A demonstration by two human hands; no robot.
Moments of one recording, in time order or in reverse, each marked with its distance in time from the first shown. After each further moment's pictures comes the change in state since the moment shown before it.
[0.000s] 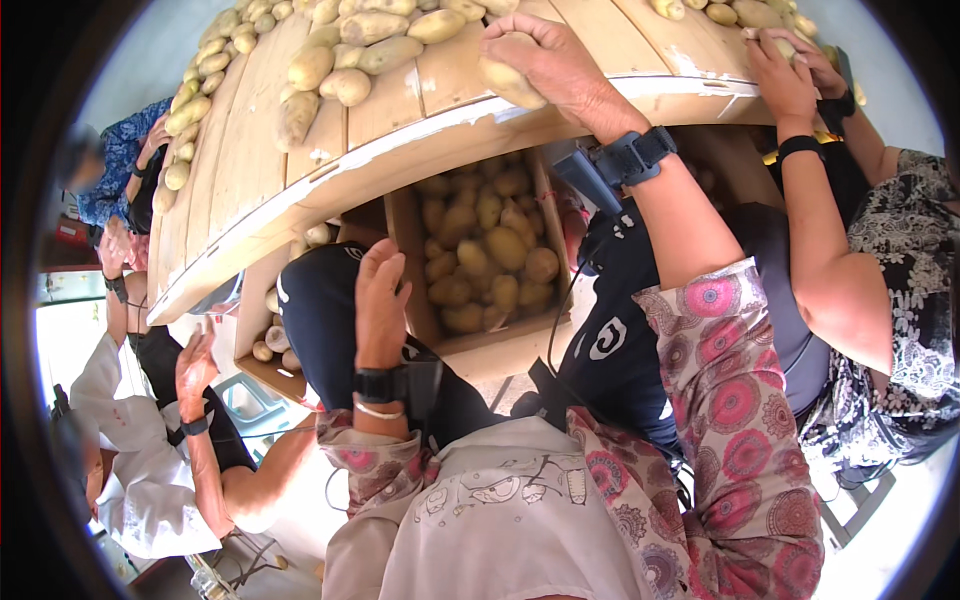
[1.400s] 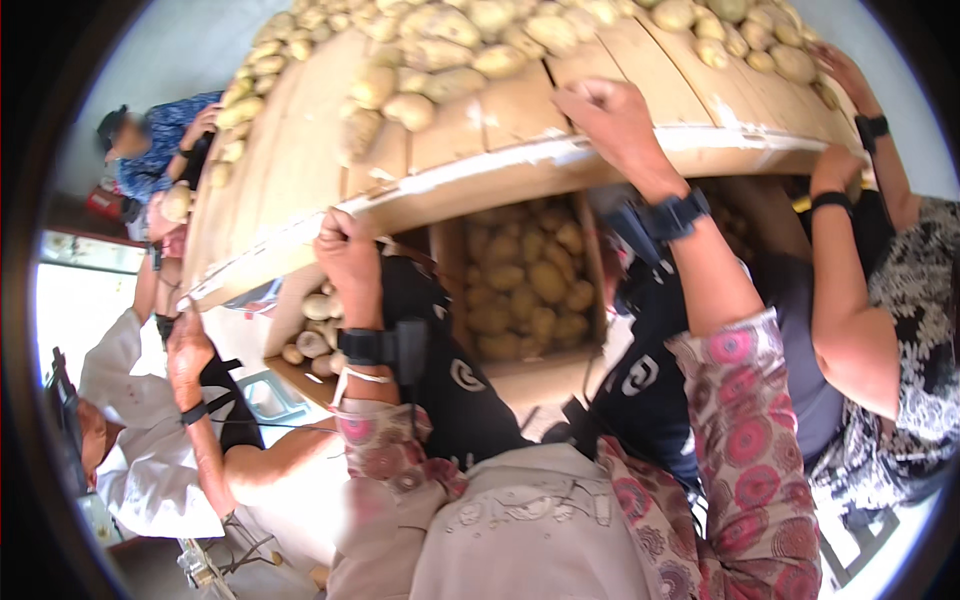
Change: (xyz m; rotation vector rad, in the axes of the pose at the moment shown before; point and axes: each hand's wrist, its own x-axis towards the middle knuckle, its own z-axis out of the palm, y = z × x) left_hand 0.070 0.084 -0.029 0.199 0.209 0.913; right_hand 0.003 0.014 0.005 -0.180 0.237 -0.097
